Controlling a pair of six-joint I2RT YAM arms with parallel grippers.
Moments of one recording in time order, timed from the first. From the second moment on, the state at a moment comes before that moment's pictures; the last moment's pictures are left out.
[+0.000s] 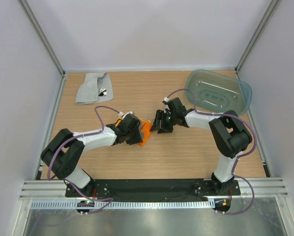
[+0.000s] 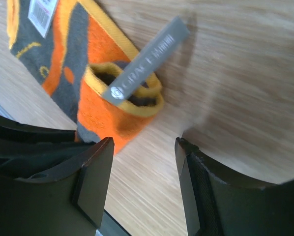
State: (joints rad) left arm -0.72 1.56 0.77 -0.19 -0.05 -0.88; right arm 0.52 1.79 0.99 -0.12 -0.40 0.63
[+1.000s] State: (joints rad) left arm -0.95 1.48 0.94 -0.51 -0.42 -0.73; right arm 0.58 1.90 1.06 -0.07 -0.42 0.70
